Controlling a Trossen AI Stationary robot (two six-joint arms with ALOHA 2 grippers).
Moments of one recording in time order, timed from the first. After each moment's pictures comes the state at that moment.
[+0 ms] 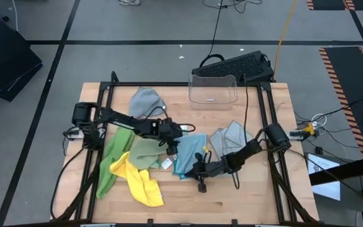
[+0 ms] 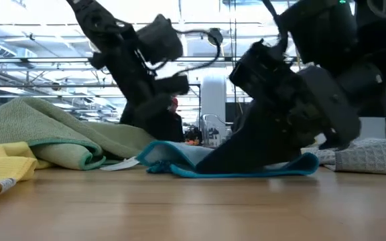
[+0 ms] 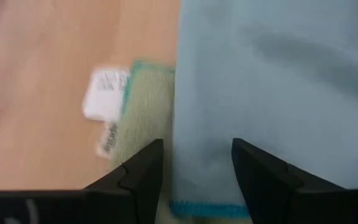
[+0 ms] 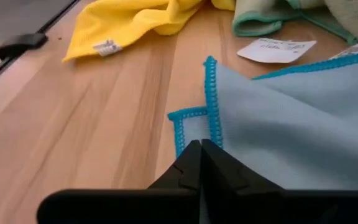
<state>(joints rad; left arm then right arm) 0.03 1.82 0.97 -0.13 -0.10 -0.09 0.40 2.09 0.74 0.87 0.20 0.30</state>
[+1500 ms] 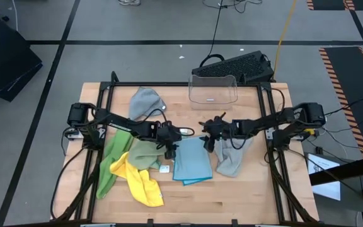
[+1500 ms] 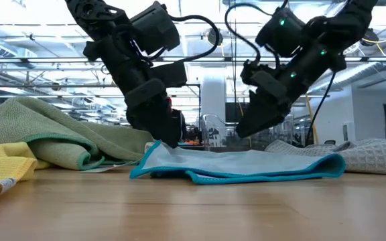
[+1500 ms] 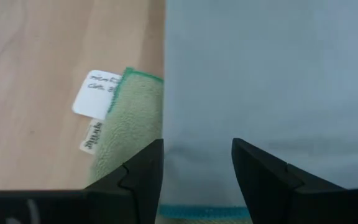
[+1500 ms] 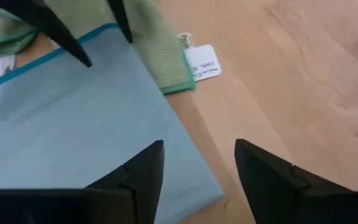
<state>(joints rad) -0.01 1.78 0.97 -0.15 -0.09 -0.11 -0.05 1.53 0.60 0.18 0.11 0.34</state>
